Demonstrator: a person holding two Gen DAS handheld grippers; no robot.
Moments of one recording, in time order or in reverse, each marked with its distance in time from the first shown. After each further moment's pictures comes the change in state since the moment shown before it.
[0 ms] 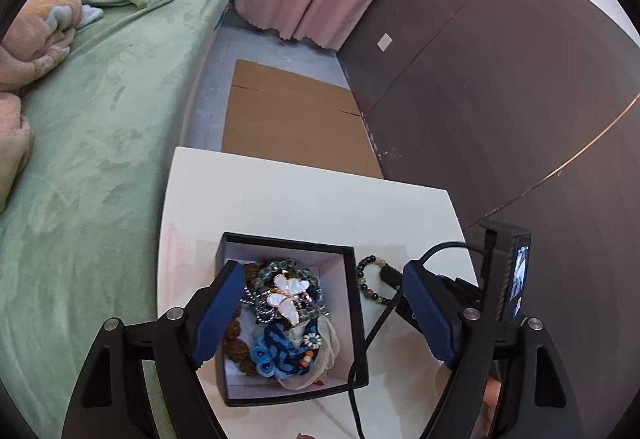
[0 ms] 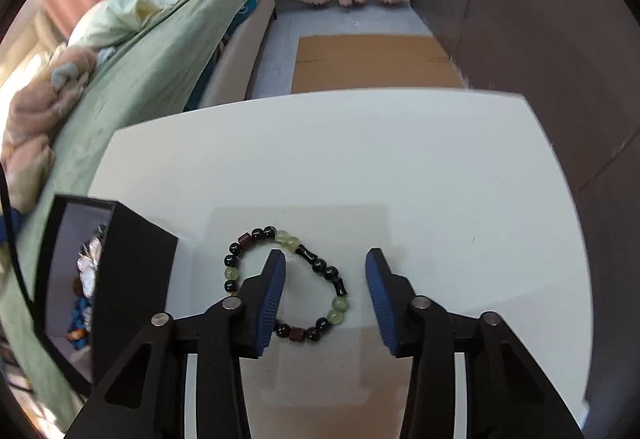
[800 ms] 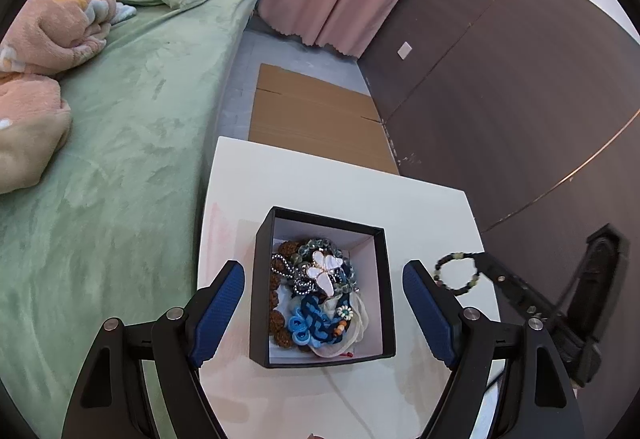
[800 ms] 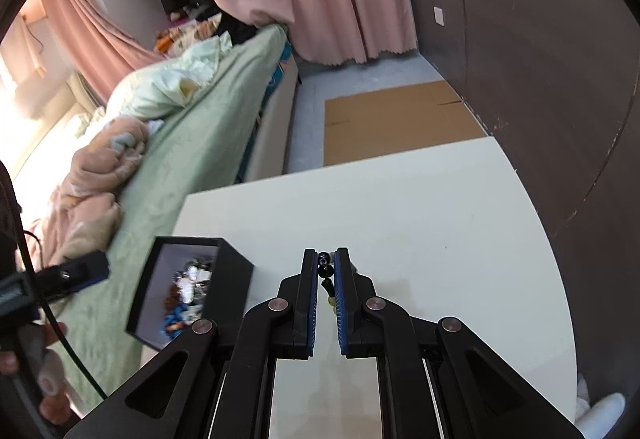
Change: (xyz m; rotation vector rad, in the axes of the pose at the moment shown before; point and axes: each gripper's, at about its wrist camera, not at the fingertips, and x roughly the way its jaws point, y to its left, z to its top) left arm -0.024 0.016 -0.019 -0.024 -0.028 0.069; right arm -0.096 -0.021 -0.020 0.117 -0.231 0.190
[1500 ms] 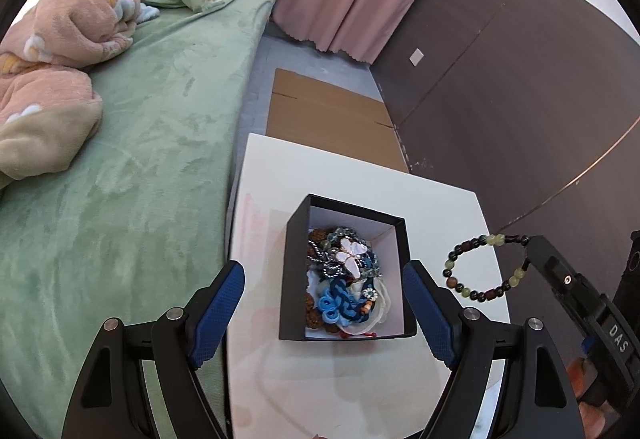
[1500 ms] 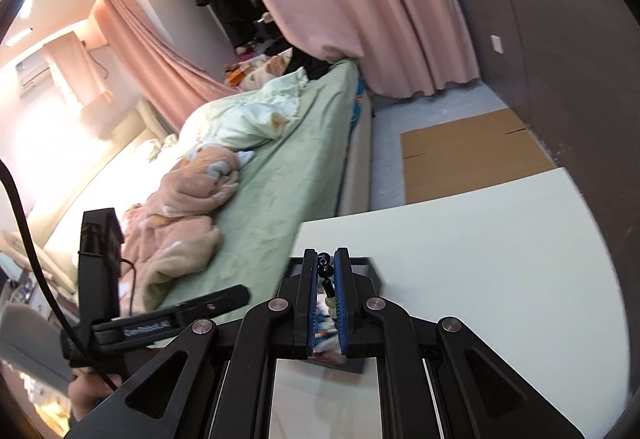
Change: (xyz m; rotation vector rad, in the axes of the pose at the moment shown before) left arm -0.020 0.020 -0.011 -0.025 -0.027 0.037; right arm -0.037 0.079 0.001 -0.014 -0.116 0.265
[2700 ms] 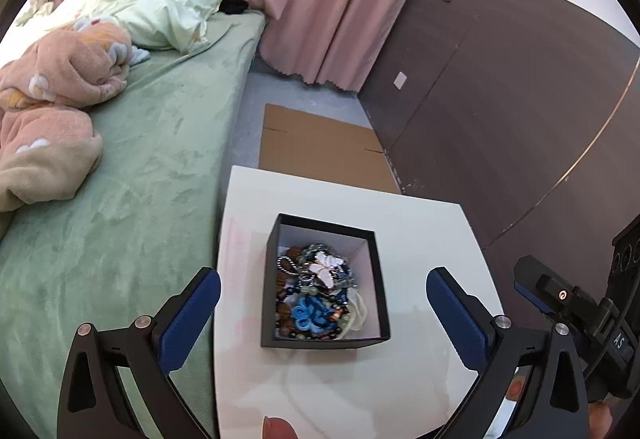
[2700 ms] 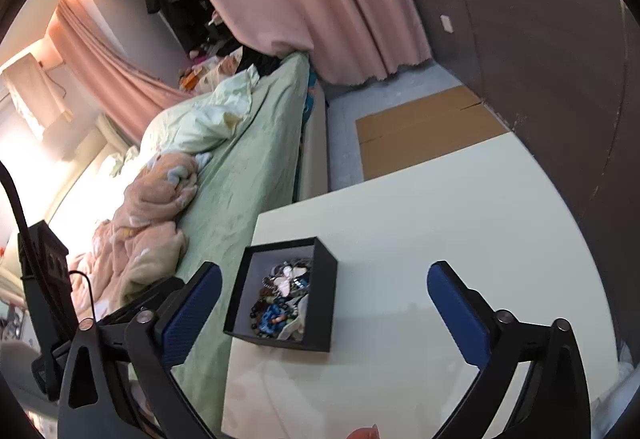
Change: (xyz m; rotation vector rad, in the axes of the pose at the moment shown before) left arm -0.022 -0.035 -0.016 0.081 -0.133 0.002; right arm -0.020 -0.033 -0.015 0.120 0.009 -0.147
